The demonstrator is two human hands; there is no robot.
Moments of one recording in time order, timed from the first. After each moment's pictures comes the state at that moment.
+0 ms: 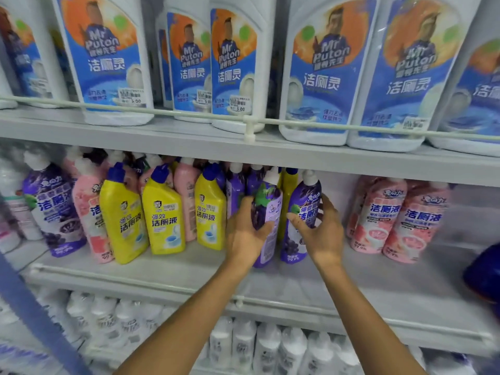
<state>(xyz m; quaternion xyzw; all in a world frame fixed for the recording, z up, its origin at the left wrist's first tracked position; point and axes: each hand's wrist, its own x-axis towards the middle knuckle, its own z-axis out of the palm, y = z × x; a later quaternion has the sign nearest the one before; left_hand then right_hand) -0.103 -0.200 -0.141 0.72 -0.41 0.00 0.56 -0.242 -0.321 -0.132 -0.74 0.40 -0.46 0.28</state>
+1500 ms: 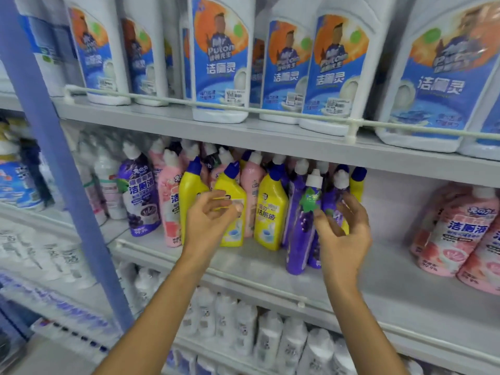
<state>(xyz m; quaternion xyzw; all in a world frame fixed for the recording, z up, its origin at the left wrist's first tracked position) -0.010 -0.033 -0.102 0.63 -0.24 -0.05 0.74 -0.174 -0.184 -0.101 -0.56 0.23 -0.61 0.51</state>
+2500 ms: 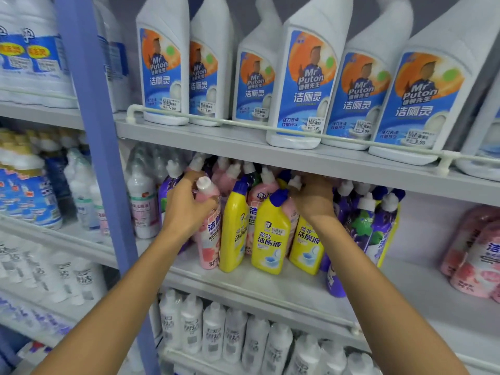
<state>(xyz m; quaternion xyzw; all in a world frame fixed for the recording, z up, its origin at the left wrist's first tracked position) 0.133 0.055 -0.052 0.76 -0.31 0.10 0.56 0.000 -0.174 -0.031 -0.85 0.31 -0.40 0.18</state>
